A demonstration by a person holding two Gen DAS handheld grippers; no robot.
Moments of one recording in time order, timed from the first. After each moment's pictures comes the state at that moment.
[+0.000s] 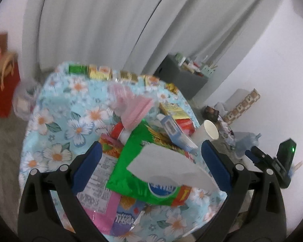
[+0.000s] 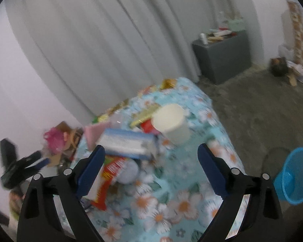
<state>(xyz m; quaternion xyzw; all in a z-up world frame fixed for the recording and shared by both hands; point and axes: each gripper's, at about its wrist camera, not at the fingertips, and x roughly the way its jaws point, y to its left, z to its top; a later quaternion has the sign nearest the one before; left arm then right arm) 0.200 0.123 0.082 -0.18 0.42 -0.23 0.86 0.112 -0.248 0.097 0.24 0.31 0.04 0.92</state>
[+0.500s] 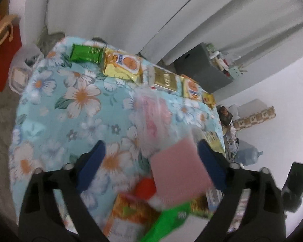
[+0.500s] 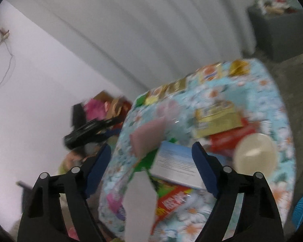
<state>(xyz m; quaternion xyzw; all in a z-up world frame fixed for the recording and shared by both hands) 0.389 0.134 0.008 -0.24 0.53 -0.18 0.79 0.277 -0.191 0.105 0.27 0.44 0.23 0.83</state>
